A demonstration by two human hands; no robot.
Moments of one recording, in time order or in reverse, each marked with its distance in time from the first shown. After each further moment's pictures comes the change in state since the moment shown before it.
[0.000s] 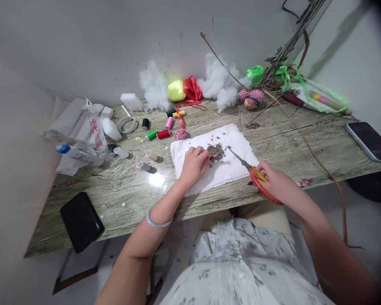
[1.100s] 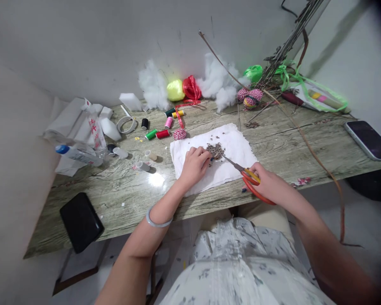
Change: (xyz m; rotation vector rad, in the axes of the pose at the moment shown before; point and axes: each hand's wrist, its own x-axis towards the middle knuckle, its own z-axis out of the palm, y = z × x) left_hand 0.000 0.002 0.001 0.038 -0.032 0.022; right_hand 0.001 -0.008 0.008 -0.046 -0.086 -0.004
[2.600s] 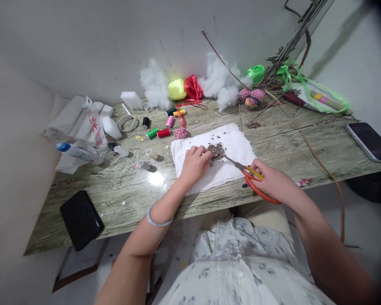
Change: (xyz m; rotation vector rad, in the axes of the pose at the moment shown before) left_hand -0.001 0.002 -0.001 0.180 0.040 0.023; right_hand 0.000 -0.012 -0.015 0.002 0.077 -0.053
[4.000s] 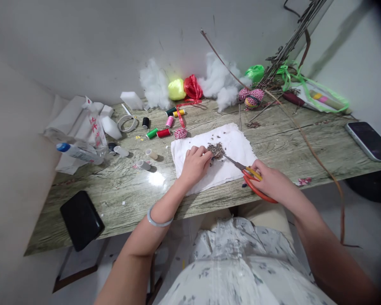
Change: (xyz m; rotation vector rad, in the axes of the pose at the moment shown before) left_hand 0.000 0.001 0.001 0.018 0.014 0.020; right_hand 0.003 0.009 0.010 -0.104 -0.035 0.043
